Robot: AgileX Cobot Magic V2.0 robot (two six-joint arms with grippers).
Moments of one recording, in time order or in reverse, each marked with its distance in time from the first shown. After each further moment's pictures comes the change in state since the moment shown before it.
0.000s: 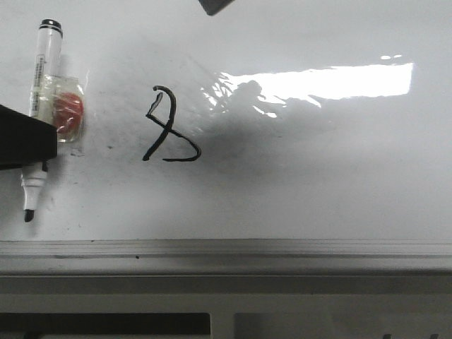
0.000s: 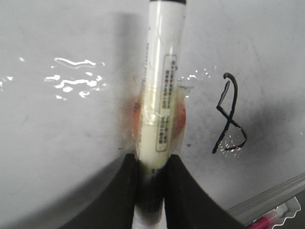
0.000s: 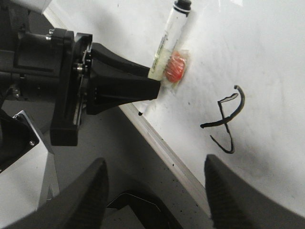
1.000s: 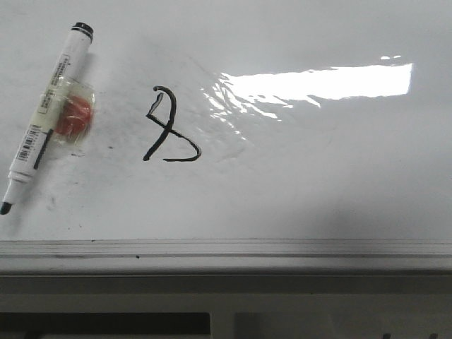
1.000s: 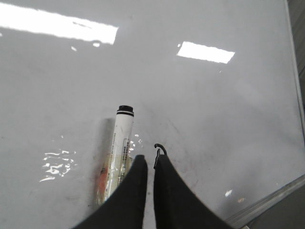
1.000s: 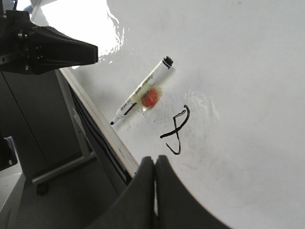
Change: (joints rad) left arm 0.001 -0.436 0.071 0.145 0.017 0.000; right arm 0.000 -0.580 0.488 -0.238 -0.312 0.002
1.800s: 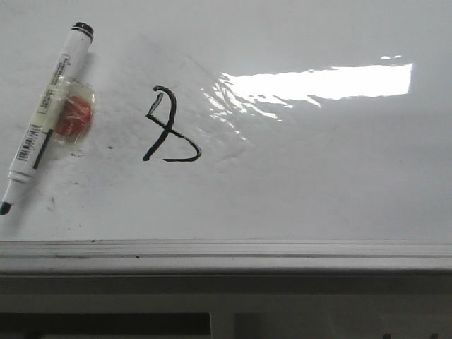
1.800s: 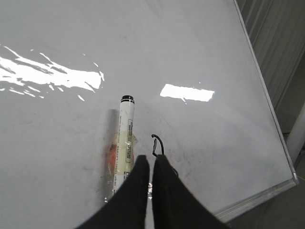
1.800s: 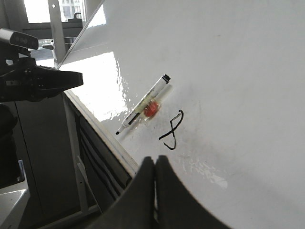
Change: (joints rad) left arm 0.004 -0.421 0.228 0.040 0.011 0.000; right arm 0.000 -0.524 0.332 -0.031 -0.080 0.000
